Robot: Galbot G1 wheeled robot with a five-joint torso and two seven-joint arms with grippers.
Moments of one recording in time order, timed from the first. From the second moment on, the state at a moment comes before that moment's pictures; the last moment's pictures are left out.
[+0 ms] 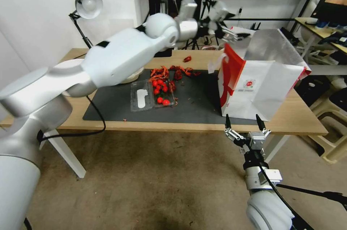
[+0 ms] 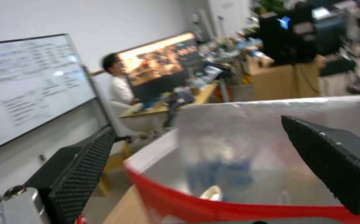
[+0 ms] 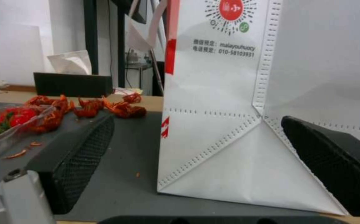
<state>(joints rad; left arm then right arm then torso) -0.28 -1.21 0.66 -1.19 -1.05 0.08 0.47 -1.52 1.08 0.28 2.09 0.17 0.19 0.48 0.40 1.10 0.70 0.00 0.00</state>
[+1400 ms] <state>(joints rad) 0.89 -0.84 -0.27 -1.91 -0.82 0.10 -0.08 -1.53 1.08 0.25 2.10 0.15 0.18 0.48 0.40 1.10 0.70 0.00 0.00</state>
